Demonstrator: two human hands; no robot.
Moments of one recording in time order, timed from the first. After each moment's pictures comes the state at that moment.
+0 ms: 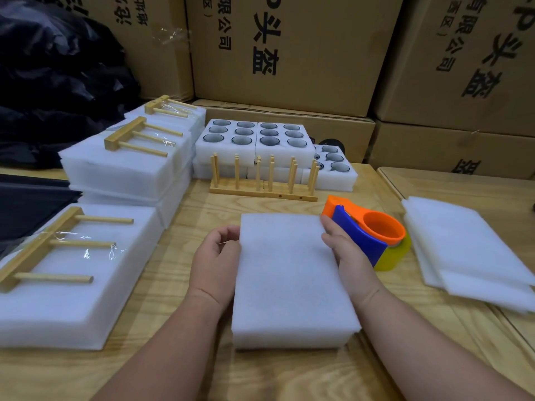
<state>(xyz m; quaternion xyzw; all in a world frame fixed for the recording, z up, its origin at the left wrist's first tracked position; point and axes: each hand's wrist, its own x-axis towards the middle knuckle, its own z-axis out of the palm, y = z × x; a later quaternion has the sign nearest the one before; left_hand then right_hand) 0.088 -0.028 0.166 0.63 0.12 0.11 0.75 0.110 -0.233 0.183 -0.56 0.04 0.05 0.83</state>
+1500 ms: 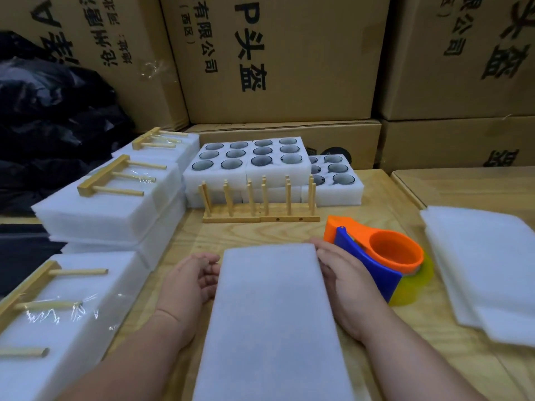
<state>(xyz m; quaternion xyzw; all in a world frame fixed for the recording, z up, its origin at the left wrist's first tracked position) 0.142 -0.005 0.171 0.58 0.21 0.08 0.78 0.161 -0.249 0.165 -0.57 0.03 0.07 0.82</state>
